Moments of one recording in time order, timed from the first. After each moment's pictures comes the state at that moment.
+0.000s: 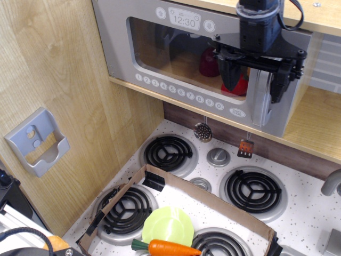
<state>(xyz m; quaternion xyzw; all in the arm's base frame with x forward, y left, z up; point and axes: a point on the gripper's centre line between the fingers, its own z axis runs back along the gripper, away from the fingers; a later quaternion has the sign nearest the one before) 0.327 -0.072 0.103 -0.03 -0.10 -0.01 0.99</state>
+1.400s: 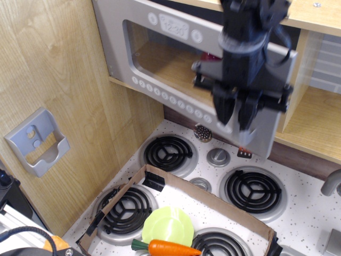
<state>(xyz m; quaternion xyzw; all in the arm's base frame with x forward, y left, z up) 0.276 -0.065 0.092 -0.01 -0.09 0.03 1.00</state>
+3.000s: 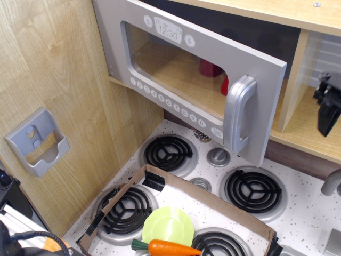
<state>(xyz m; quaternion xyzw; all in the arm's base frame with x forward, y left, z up) 0.298 -0.182 0.110 0.01 -0.13 -0.06 0.99</state>
